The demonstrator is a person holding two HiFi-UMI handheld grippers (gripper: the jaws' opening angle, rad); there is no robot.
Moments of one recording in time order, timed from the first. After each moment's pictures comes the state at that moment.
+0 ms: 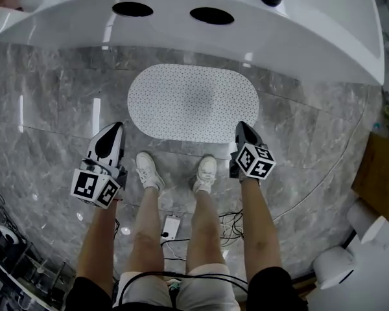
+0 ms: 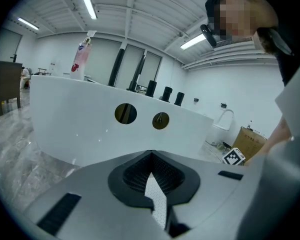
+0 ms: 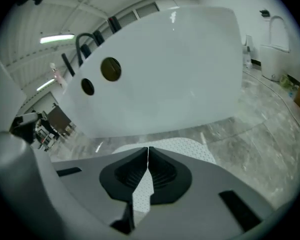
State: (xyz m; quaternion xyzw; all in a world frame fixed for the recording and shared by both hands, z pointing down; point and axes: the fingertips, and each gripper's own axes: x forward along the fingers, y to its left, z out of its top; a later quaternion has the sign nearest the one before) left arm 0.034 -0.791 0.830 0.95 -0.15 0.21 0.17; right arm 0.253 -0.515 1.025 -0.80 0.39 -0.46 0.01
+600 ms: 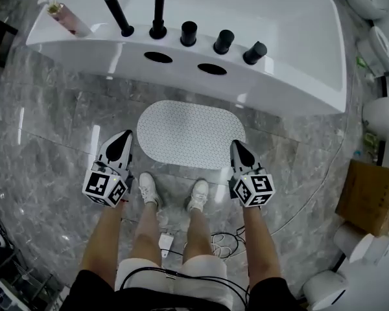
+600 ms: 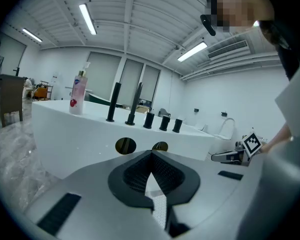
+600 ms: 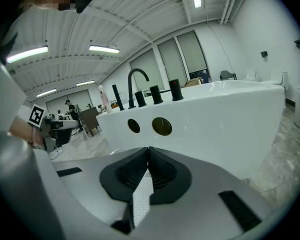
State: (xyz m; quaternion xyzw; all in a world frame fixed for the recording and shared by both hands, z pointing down) left arm 0.030 -0.815 0.694 0.97 -0.16 0.14 0.14; right arm 0.238 -0.586 0.771 -0.79 0.55 -0.28 -0.02
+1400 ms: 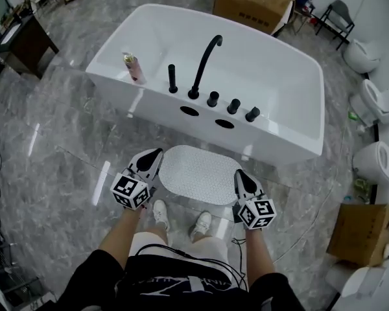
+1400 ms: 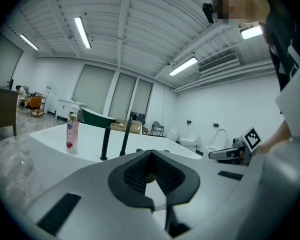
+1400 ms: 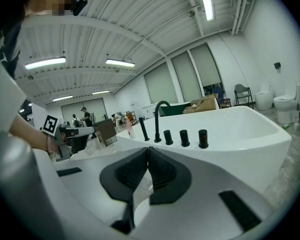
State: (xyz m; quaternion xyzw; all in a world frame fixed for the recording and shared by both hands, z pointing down) left arm 0.002 -0.801 0.480 0.98 -0.13 0.08 0.12; right arm 0.181 -0.602 0.528 -0.76 0.61 -0.22 0.01
